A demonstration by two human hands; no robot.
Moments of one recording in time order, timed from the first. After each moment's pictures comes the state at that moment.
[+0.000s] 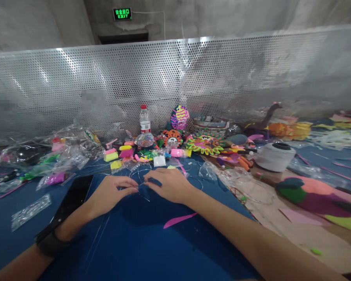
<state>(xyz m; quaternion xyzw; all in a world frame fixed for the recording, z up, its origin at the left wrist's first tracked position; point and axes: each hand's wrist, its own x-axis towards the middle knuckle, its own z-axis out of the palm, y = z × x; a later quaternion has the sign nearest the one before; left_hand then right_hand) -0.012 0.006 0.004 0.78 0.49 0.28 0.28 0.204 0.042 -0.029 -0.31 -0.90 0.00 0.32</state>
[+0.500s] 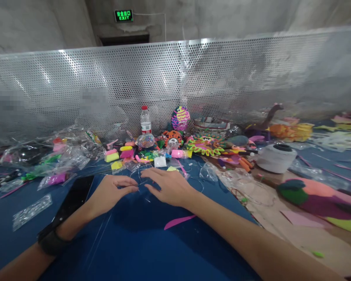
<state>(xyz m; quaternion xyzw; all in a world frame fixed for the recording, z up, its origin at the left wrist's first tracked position) -0.010 0.005 0.007 0.76 0.49 0.30 0.29 0.200 0.034 -0.027 -0.30 -0.89 -0.07 0.33</state>
